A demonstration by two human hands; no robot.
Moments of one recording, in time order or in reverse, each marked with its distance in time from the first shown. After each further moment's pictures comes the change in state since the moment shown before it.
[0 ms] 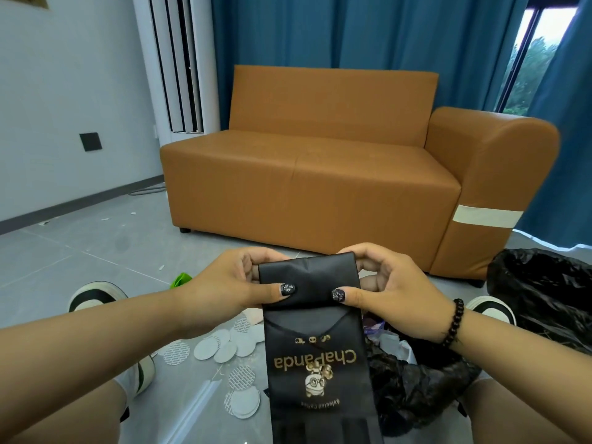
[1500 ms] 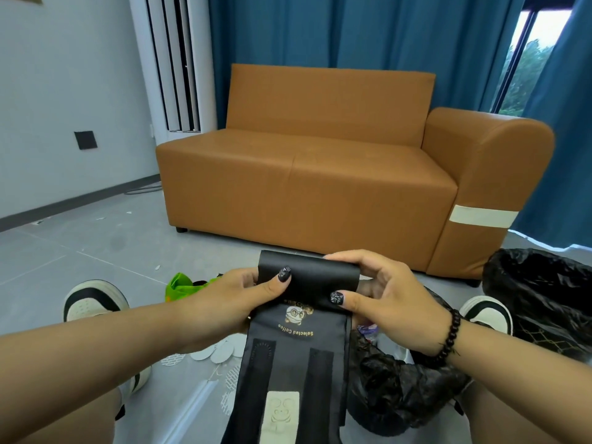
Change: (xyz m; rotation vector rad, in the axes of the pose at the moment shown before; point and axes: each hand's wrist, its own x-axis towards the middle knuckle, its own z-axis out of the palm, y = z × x) left_hand -0.007 -0.005 0.013 -0.053 -0.007 -0.198; right_hand -0.010 -0.013 0.015 0.079 0.038 0.037
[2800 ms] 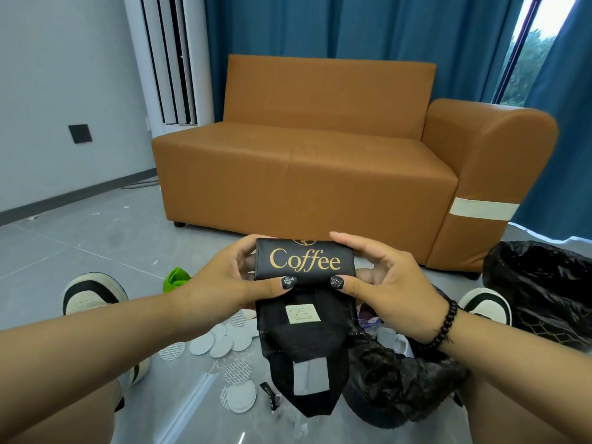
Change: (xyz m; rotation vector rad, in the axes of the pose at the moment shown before) left_hand 0.009 -0.002 -0.010 0.045 0.030 0.268; right_hand 0.009 0.015 -0.006 0.072 0.076 -0.012
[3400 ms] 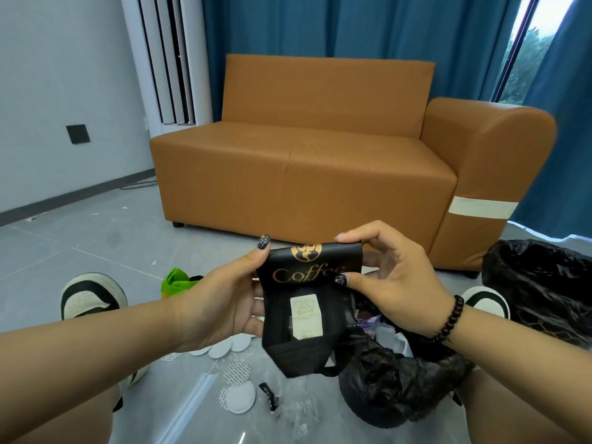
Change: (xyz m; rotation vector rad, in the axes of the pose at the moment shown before) left_hand -0.002 0.001 0.008 -0.325 -0.137 -0.288; right_hand 0.000 -0.009 -0.006 -0.184 0.011 -0.244
